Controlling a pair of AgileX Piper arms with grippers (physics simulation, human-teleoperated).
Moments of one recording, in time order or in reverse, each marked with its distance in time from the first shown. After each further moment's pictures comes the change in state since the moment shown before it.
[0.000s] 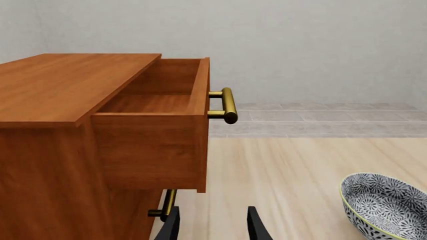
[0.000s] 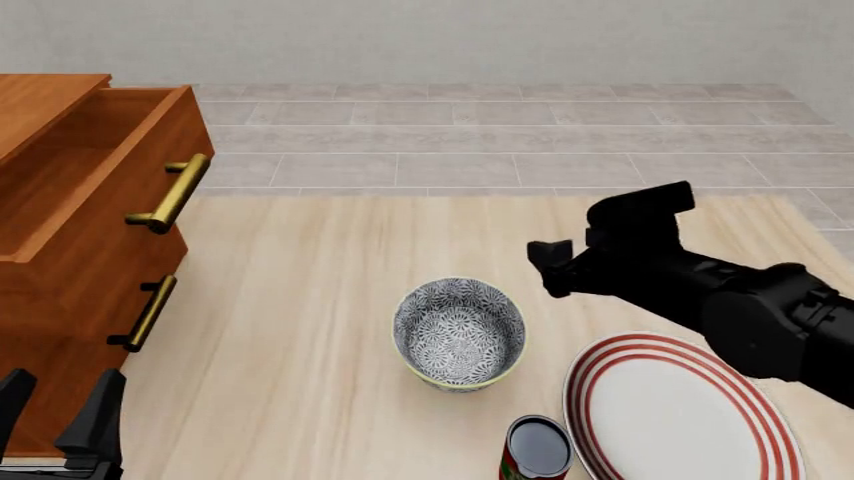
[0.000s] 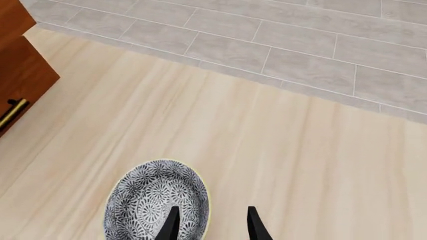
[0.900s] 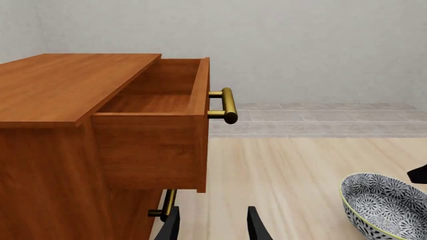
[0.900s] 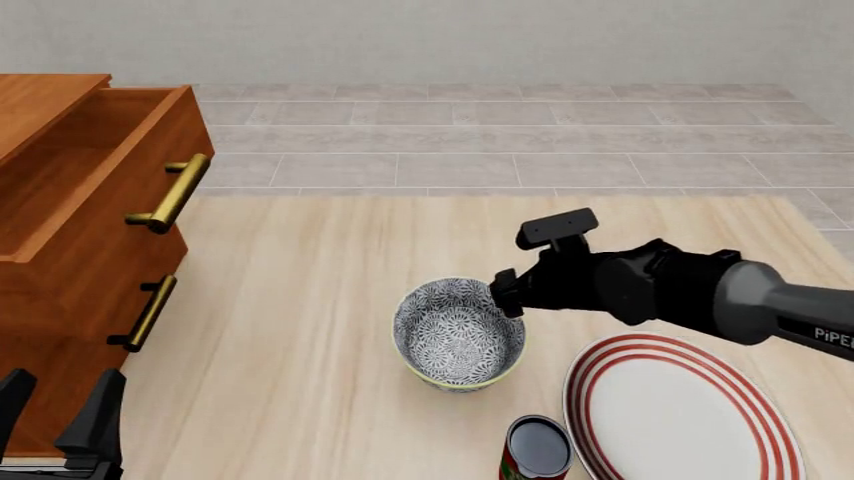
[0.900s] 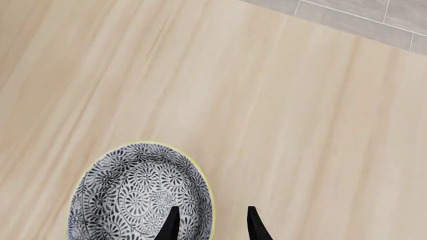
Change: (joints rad) left arm 0.000 0.000 0.000 0.000 0.000; right arm 0.024 0.381 -0.175 0.120 0.007
